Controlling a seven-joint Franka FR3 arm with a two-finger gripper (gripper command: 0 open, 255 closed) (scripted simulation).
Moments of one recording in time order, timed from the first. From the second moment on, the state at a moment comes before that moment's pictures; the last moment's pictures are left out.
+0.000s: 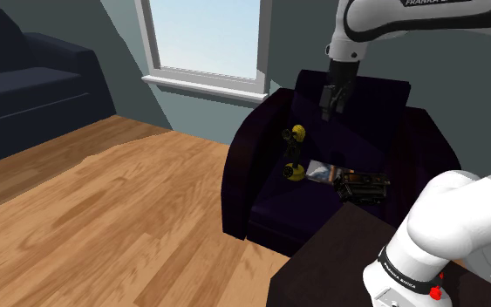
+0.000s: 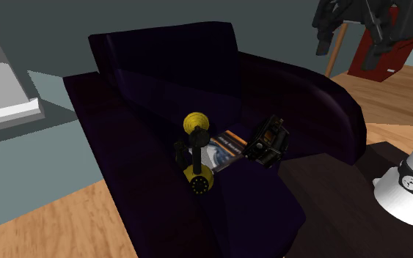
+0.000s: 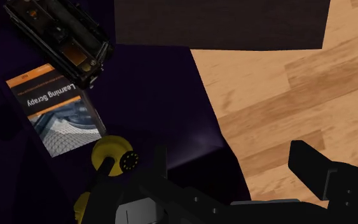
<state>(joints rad) -0.02 -0.65 -0.14 -2.30 -0.10 1.63 -0.17</state>
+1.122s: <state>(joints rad) -0.03 -0.06 -0.35 -2.11 0.01 2.01 -0.46</state>
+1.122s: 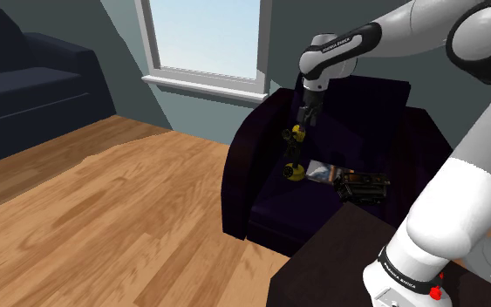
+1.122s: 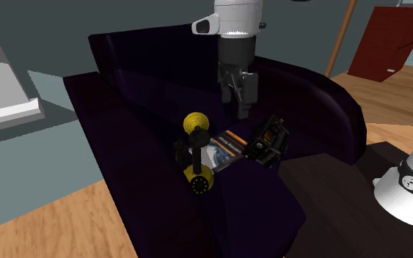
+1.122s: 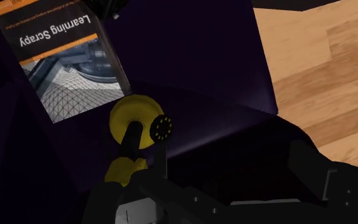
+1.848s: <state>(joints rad) -0.12 0.32 -0.36 -1.75 0.21 2.12 -0.66</state>
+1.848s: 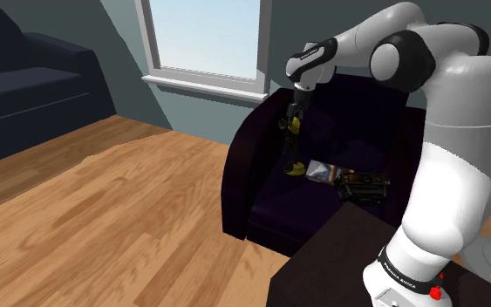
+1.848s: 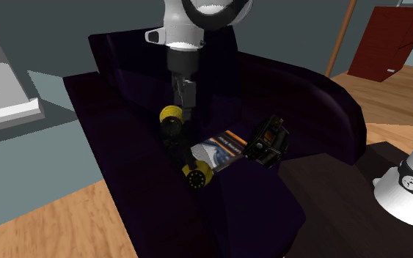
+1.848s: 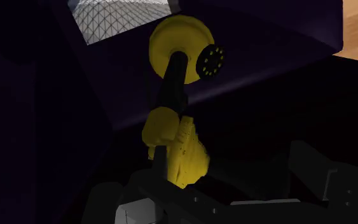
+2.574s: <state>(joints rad) -0.22 0.57 -0.32 -1.53 0.28 2.07 -0.72</state>
